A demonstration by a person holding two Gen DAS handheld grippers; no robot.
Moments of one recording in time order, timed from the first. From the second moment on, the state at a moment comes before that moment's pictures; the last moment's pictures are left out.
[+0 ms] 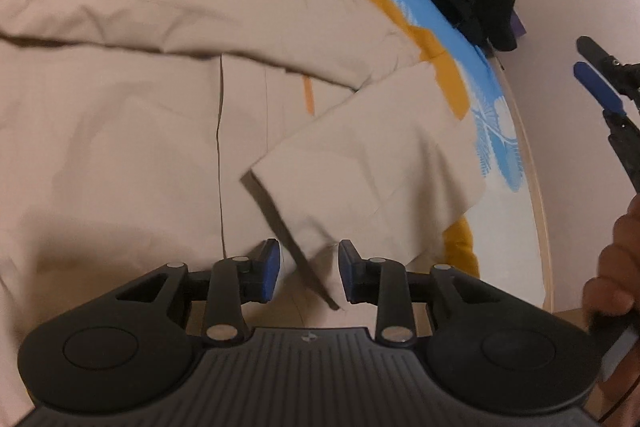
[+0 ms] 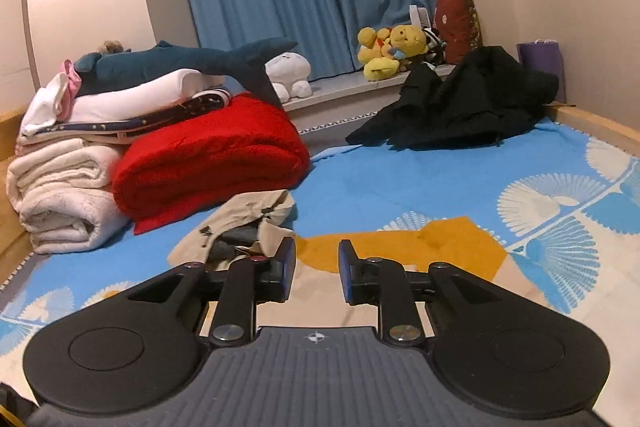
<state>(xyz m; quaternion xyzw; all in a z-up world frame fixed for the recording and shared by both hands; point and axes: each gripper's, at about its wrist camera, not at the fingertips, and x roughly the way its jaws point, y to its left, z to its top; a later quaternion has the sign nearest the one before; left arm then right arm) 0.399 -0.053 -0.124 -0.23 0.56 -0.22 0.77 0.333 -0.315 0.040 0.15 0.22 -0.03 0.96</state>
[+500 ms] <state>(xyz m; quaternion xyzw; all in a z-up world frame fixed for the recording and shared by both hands) 0.428 0.051 -0.008 -0.13 0.36 -0.13 0.91 0.346 -0.332 0.027 0.22 0.22 -0.08 0.95</state>
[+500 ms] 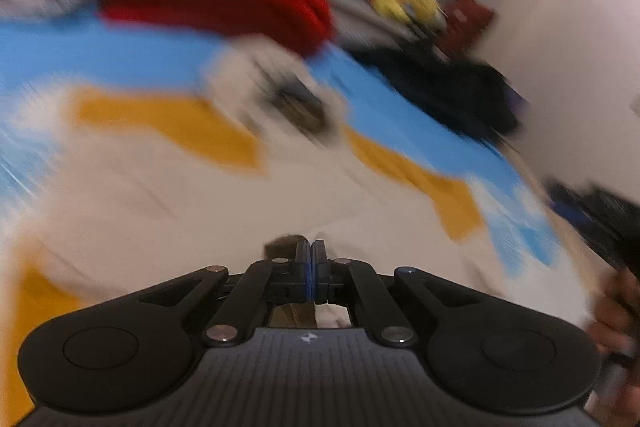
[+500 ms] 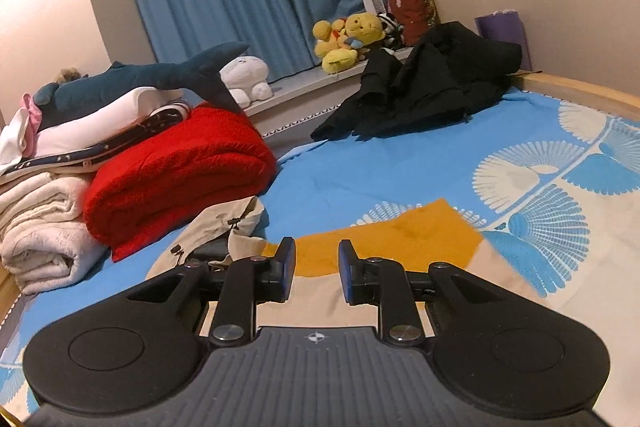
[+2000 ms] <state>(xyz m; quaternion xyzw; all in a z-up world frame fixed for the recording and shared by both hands) 0.465 0.158 -0.046 -0.21 0.38 0.13 0.89 0.396 -0.327 -0.054 0.32 0.40 -0.09 0.86</state>
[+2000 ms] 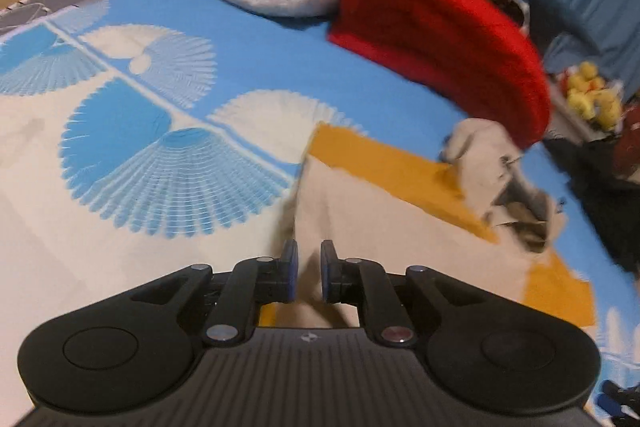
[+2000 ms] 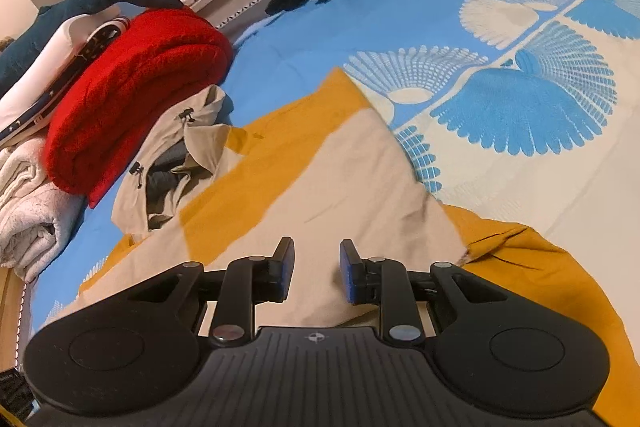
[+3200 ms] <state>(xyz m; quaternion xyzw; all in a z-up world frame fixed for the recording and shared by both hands) 0.478 0.127 -0.078 -0.18 0.44 0.03 0.88 0.392 -0.360 -0.080 0.36 0.41 -0.20 0.81</state>
